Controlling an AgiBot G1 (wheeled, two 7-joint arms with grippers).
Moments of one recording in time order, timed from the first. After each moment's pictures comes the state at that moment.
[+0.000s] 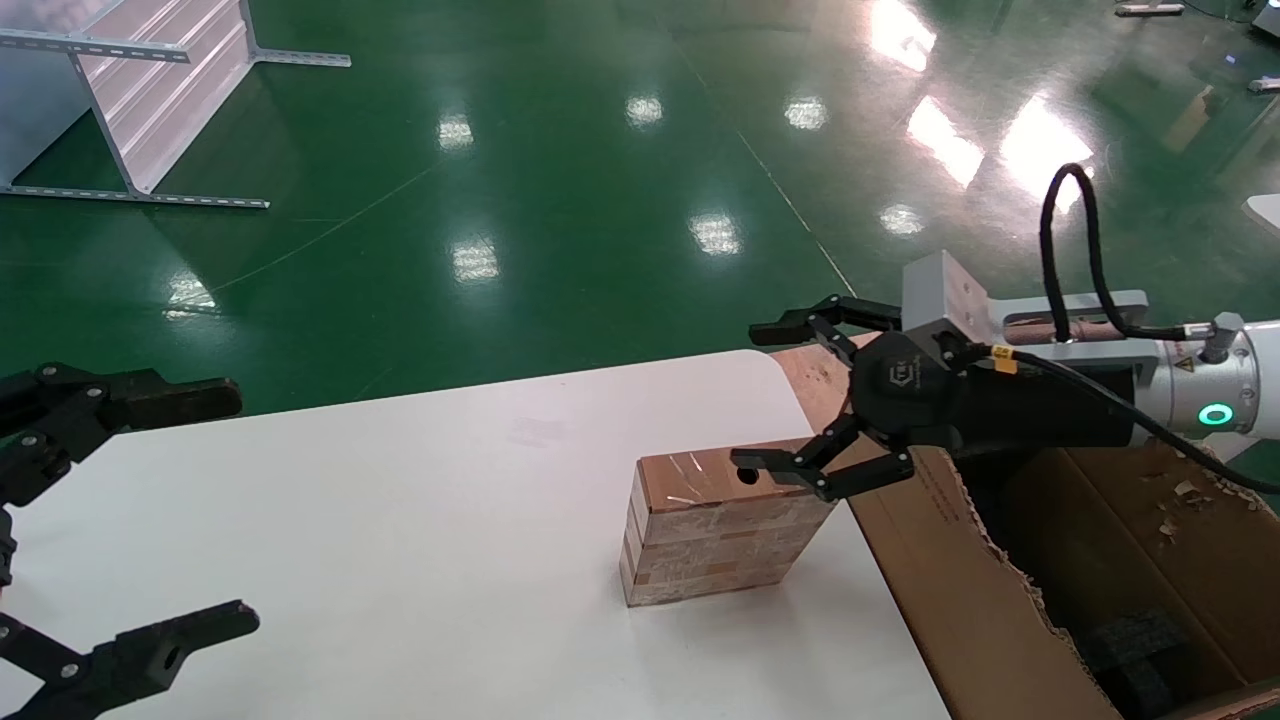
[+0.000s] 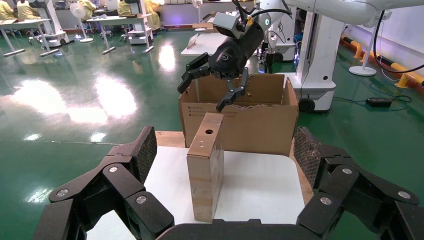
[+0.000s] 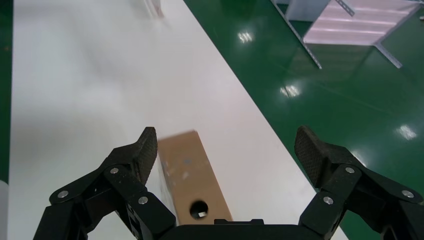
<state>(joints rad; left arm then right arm) -1.08 0.61 0.29 -1.28 0.73 1.49 -0.19 1.29 -0.50 -0.45 0.89 -1.04 -1.53 -0.04</state>
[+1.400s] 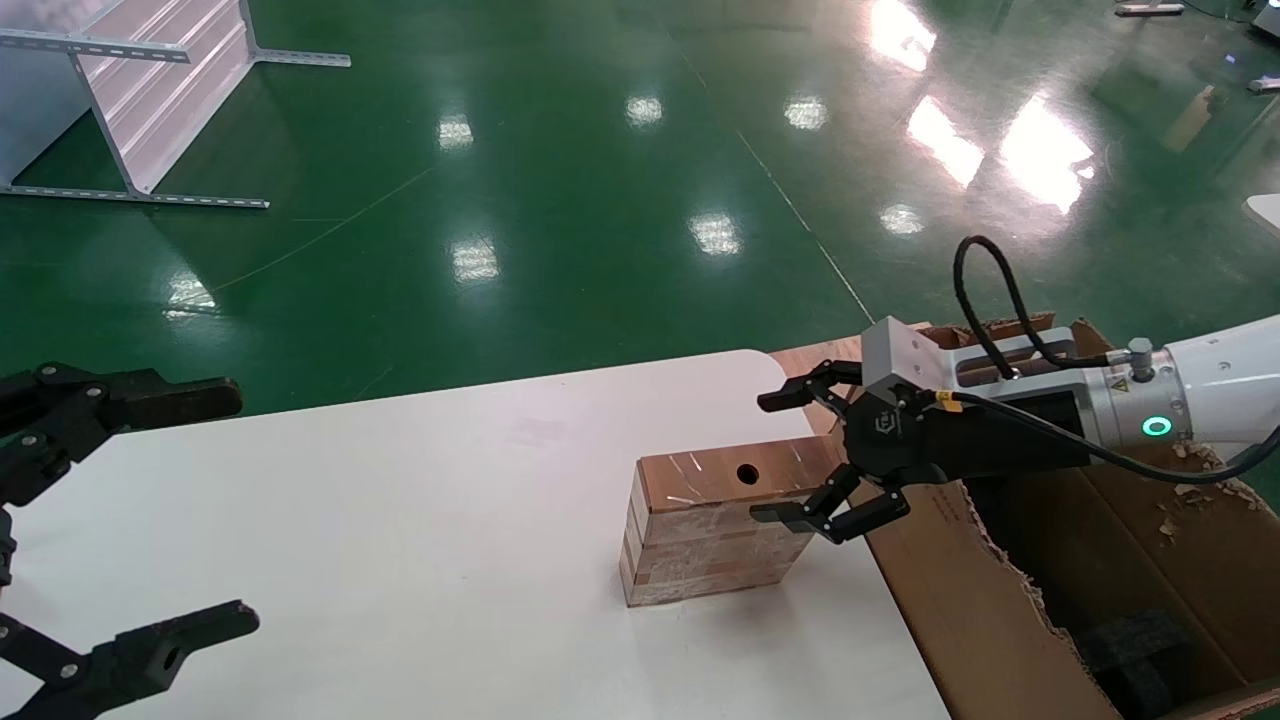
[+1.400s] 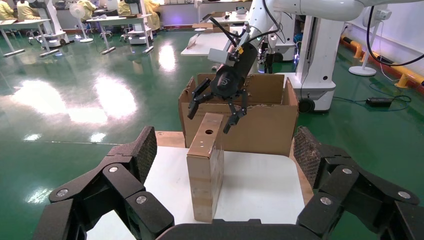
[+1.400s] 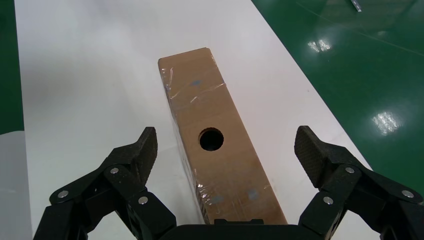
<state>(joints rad) -1.08 0.61 0.29 -1.28 0.73 1.49 -0.19 1.47 -0.59 -0.71 0.63 -1.15 -1.58 -0.14</state>
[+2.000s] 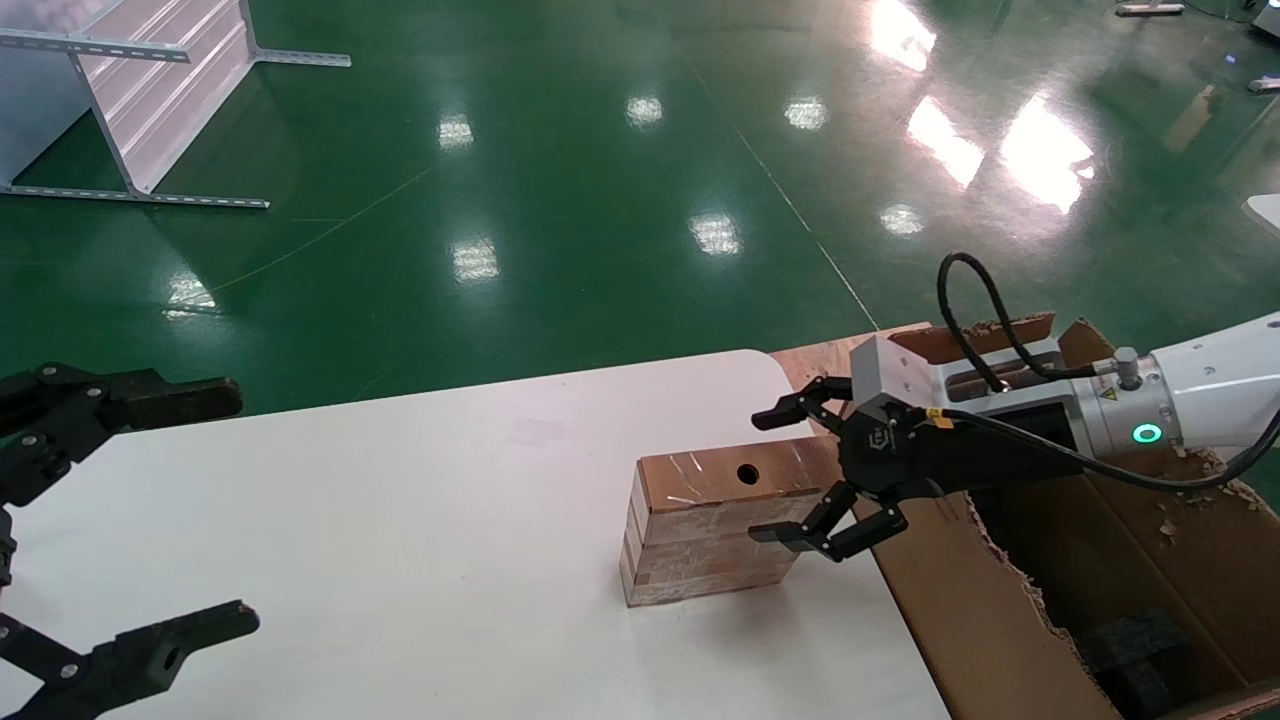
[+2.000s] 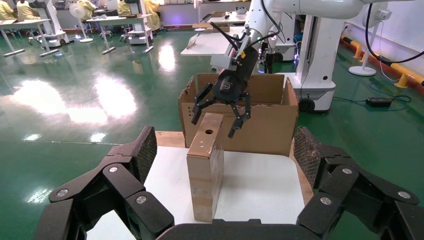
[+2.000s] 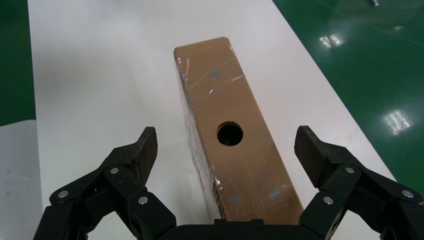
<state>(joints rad) -1.08 0.61 0.29 -1.28 0.73 1.49 -0.19 1.50 -0.59 -0.82 0.63 -1.12 -1.58 -0.16</state>
